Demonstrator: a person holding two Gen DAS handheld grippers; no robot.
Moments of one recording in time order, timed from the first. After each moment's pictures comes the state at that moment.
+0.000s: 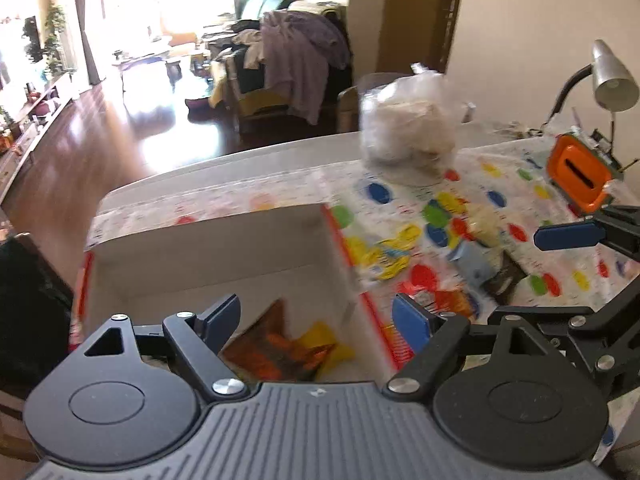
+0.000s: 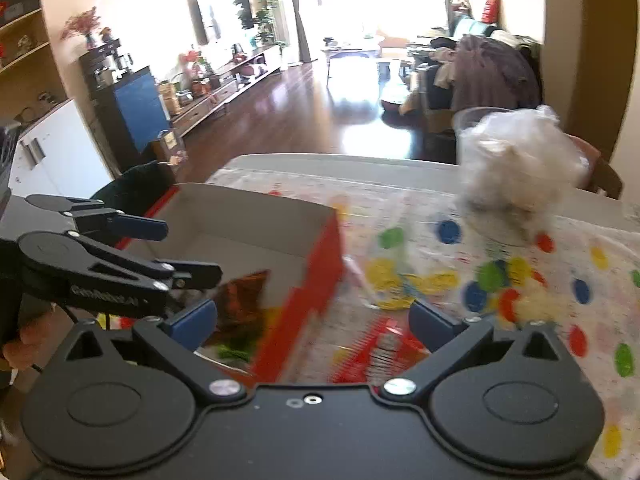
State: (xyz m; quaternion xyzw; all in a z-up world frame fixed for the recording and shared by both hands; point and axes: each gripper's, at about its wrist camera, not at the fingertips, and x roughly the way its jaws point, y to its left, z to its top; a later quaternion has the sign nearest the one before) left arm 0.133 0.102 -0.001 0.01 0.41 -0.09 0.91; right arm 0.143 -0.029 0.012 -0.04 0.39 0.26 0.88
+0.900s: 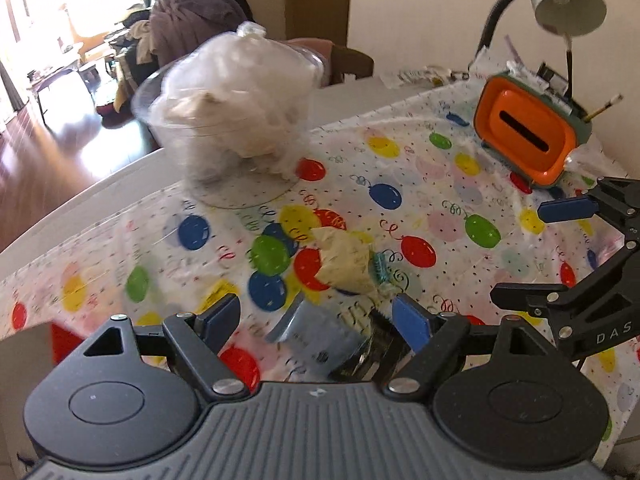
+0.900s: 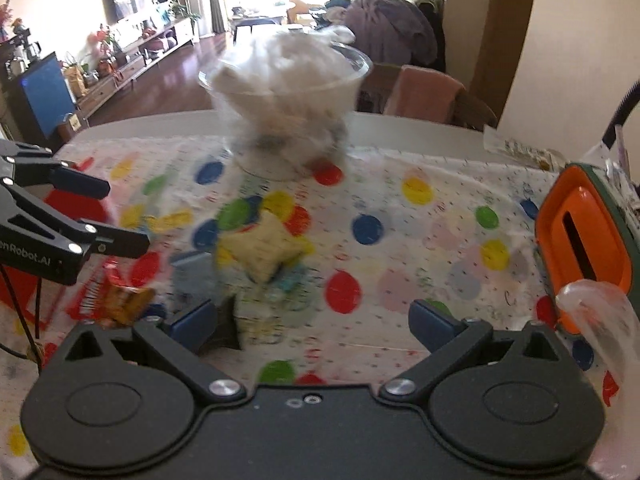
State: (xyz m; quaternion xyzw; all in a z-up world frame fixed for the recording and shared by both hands) left arm 0.248 -0.140 -0.047 0.09 0.46 -0.18 0.87; right arm 0.222 -0.267 -0.043 -0.07 0.44 0.15 0.88
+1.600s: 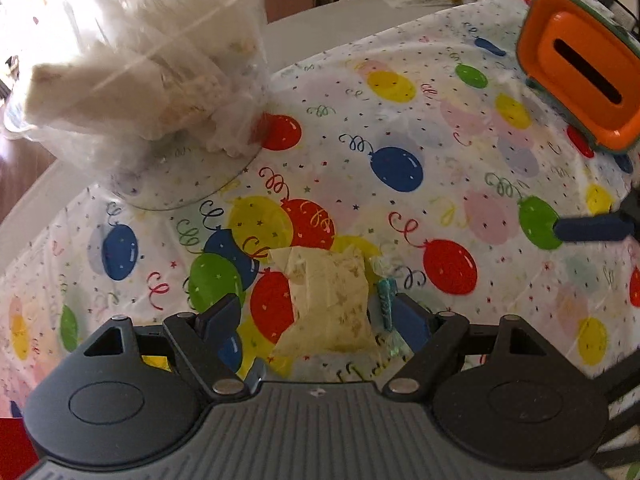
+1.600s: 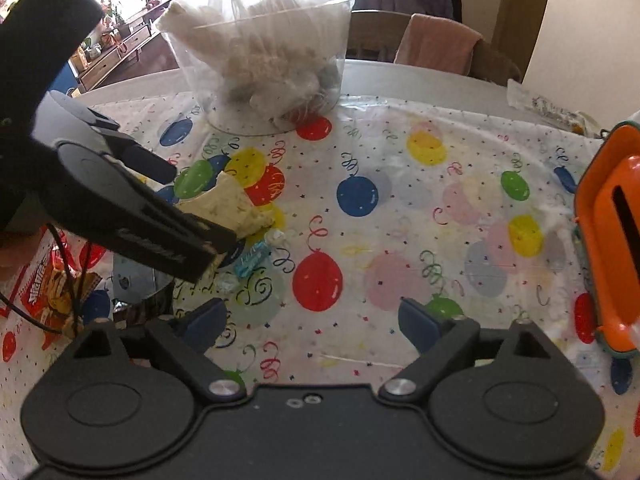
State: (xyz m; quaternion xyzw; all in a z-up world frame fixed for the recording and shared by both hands) left arm 0.346 -0.213 -0.132 0.14 0.55 -0.16 0.81; right arm 0.281 -0.282 -0.103 -0.06 0.49 0.18 0.85
